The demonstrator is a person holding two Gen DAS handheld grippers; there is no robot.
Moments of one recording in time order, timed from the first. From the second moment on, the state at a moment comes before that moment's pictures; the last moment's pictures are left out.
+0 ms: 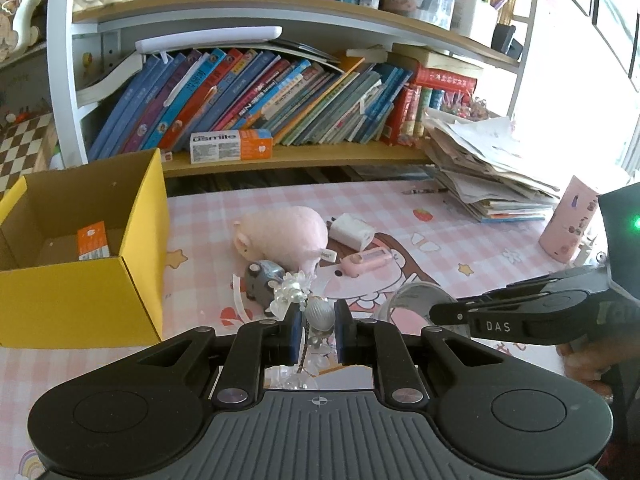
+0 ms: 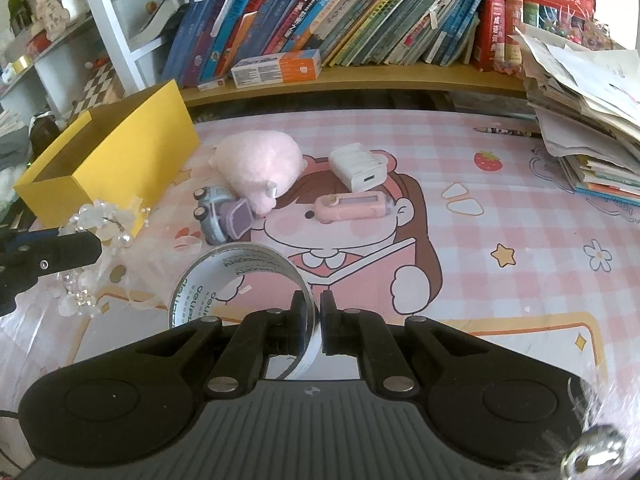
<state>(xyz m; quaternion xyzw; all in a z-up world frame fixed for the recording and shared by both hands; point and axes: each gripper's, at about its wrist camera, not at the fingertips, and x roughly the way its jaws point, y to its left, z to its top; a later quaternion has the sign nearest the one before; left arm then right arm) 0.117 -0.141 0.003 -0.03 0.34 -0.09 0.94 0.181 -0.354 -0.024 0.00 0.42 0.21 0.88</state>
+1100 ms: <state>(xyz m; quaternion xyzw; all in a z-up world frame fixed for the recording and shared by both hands) 0.087 -0.078 0.000 -0.04 0.33 -0.17 0.93 0.131 -0.292 -0.013 -0.02 0.42 0.16 0.89</state>
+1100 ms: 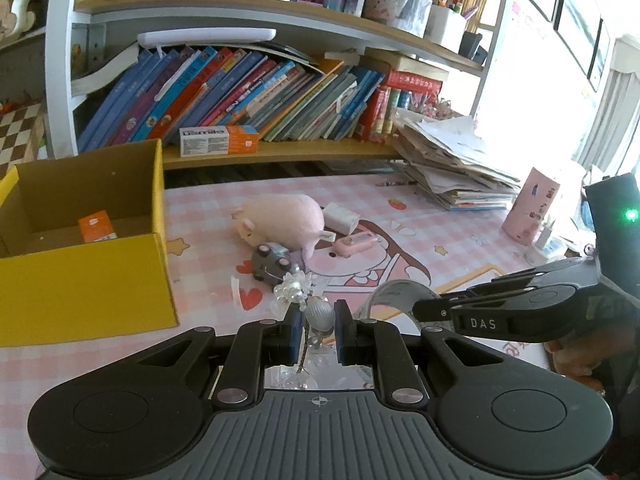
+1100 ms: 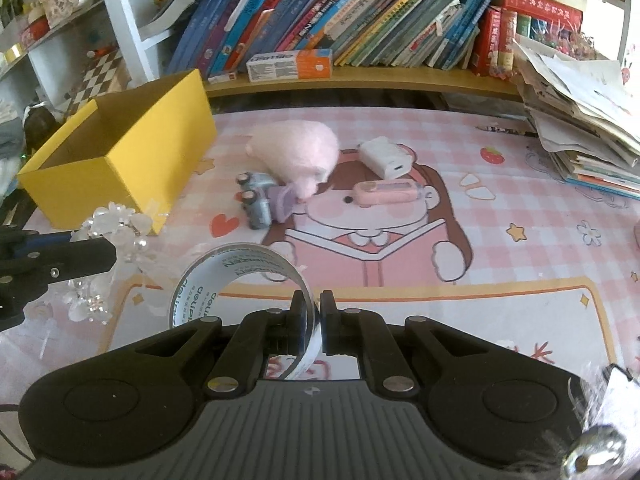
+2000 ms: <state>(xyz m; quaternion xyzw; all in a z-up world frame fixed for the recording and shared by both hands) 0.058 0.020 0.002 -0.05 0.32 -0.20 0.93 0.088 -0.182 -0.003 -0.04 0.41 0.17 0.90</state>
